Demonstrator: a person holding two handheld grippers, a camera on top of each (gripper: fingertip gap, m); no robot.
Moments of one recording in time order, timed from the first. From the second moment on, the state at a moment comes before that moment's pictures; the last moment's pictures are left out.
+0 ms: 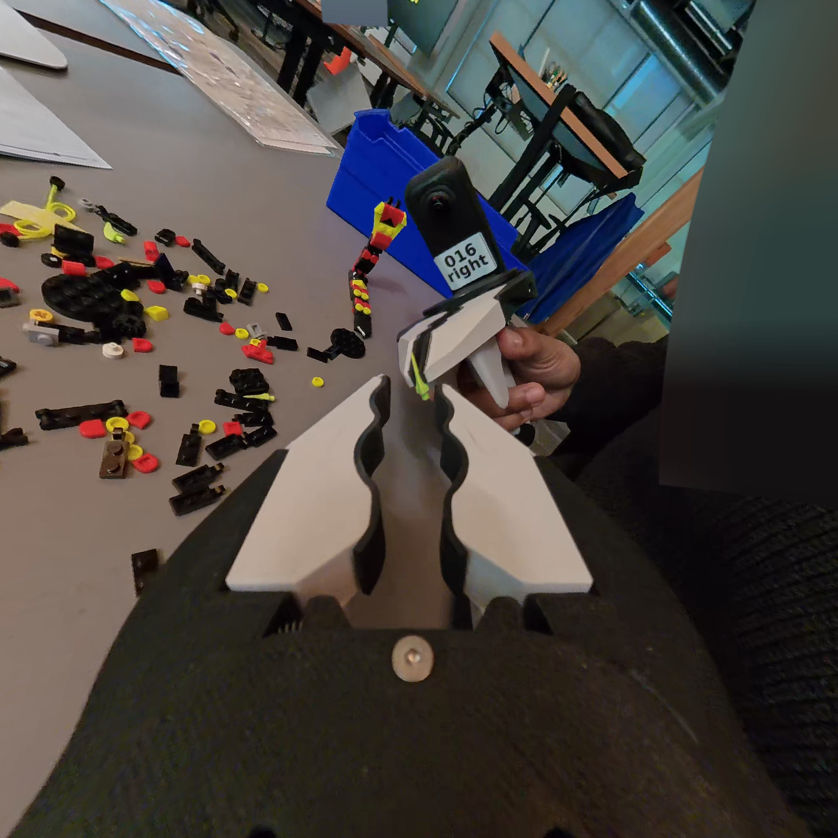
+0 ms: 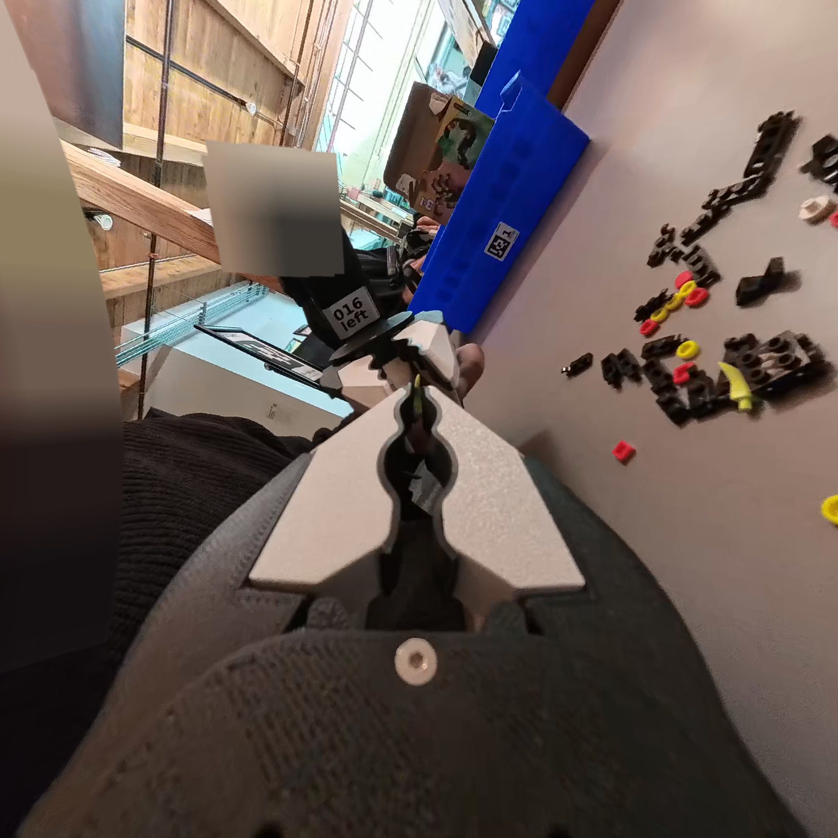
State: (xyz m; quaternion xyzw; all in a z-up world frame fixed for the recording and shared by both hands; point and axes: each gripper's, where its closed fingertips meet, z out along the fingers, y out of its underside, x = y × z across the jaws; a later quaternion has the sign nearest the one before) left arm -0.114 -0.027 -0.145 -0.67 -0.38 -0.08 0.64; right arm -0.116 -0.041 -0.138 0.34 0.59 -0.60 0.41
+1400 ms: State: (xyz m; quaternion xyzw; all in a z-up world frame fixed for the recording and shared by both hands) left arm -0.111 -0.029 -0.146 -0.68 -0.36 -0.07 0.63; right arm -0.123 -0.033 -0.143 0.33 0.61 -0.60 0.39
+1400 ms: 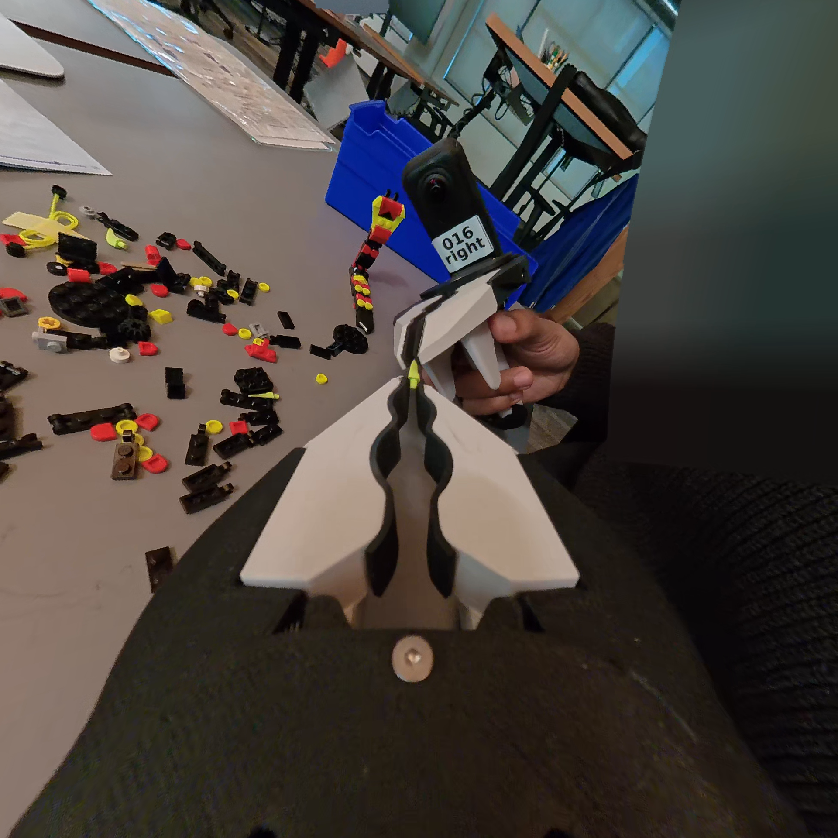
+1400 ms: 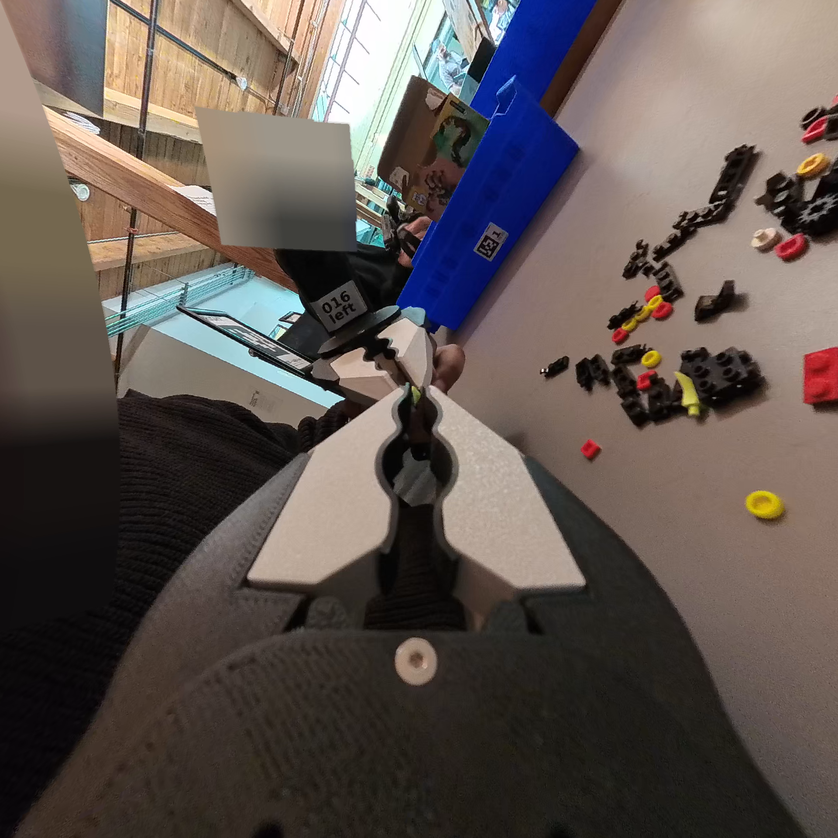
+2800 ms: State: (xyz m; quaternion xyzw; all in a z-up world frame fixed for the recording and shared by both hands) left arm -0.114 -0.030 -0.155 -0.69 -0.37 -0.05 0.61; right arm -0.121 -0.029 -0.143 0.28 0.67 -0.61 0.32
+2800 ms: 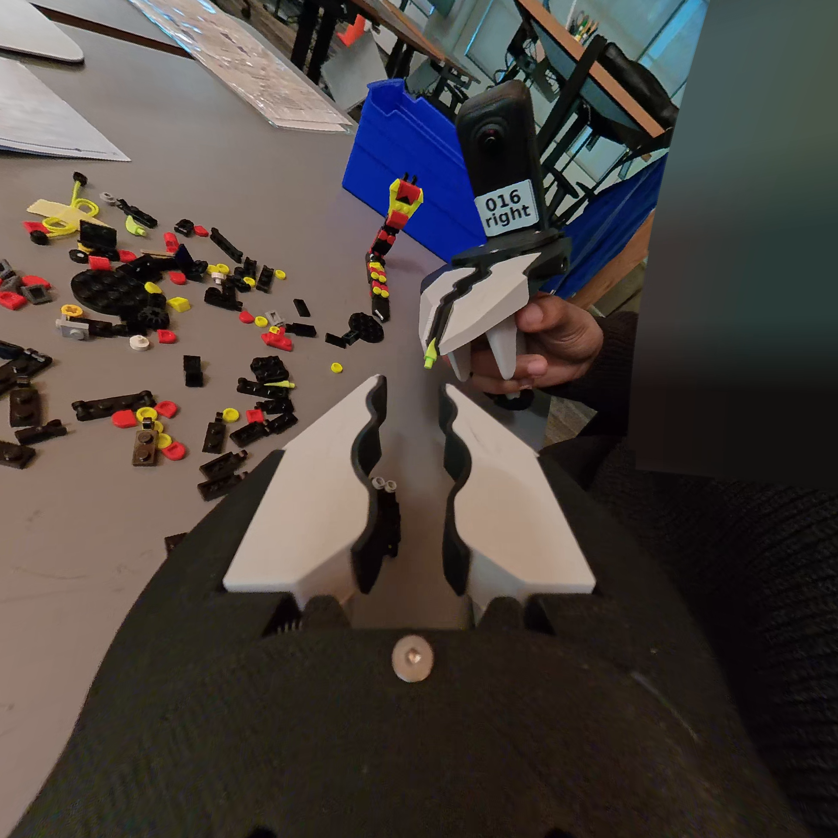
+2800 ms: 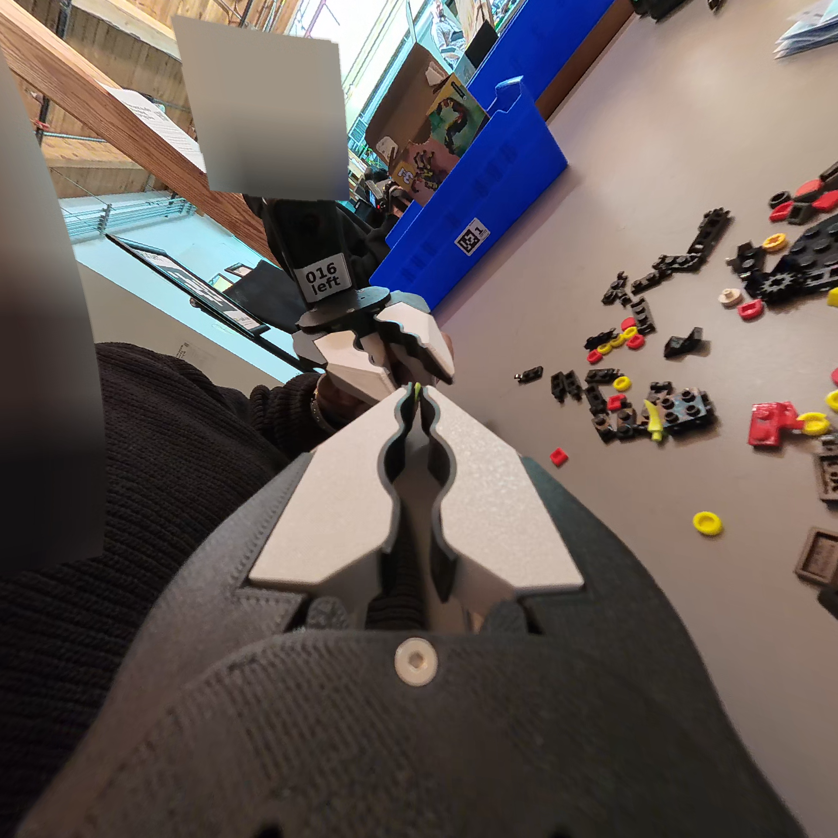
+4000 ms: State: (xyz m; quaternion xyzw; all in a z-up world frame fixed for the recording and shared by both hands) left arm -0.091 -0.046 -0.216 -0.83 -0.33 -0.07 0.45; right arm -0.131 -0.016 -0.166 0.29 0.72 -0.57 0.28
